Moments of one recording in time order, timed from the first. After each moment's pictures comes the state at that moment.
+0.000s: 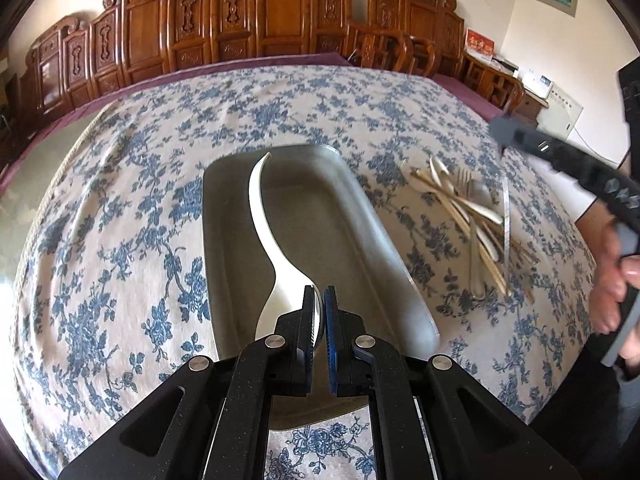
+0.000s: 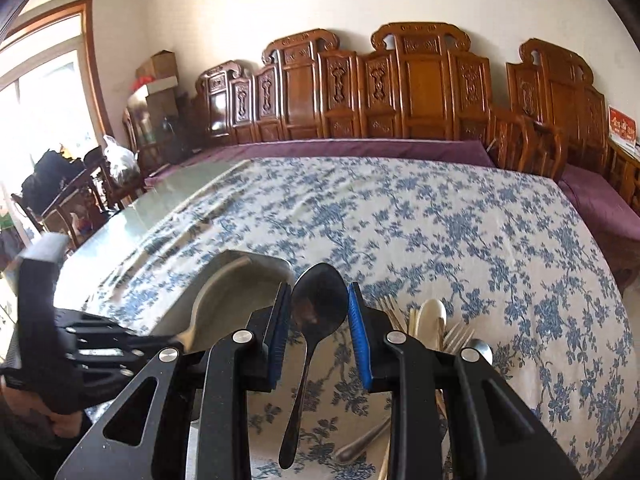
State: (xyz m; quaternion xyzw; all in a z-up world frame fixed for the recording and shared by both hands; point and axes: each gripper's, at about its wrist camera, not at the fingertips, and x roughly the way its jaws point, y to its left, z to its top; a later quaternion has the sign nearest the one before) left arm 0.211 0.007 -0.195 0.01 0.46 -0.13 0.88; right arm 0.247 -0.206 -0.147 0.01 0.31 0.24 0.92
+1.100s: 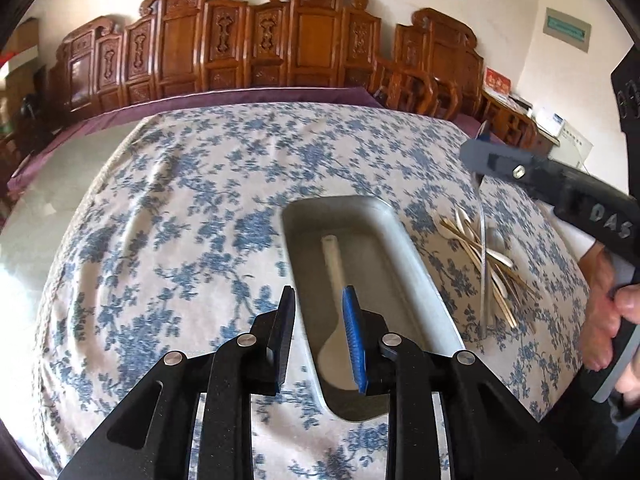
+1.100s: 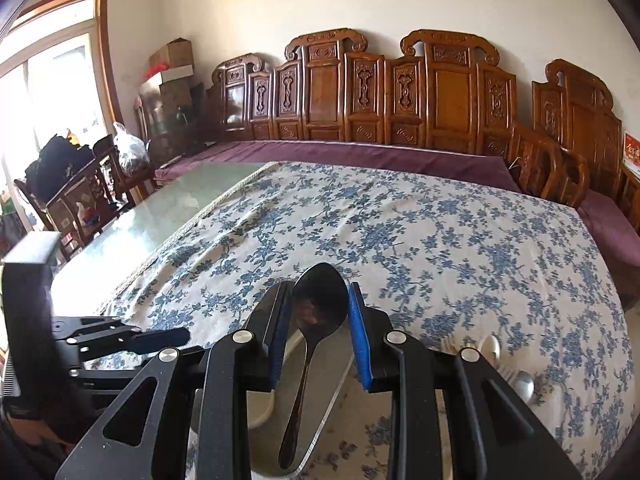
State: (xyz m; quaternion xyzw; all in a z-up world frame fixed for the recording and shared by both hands) left arm 0.203 0.065 -0.155 -0.02 0.41 -0.10 0.91; right arm 0.255 -0.115 -0.116 -0.02 0.32 0.25 0.91
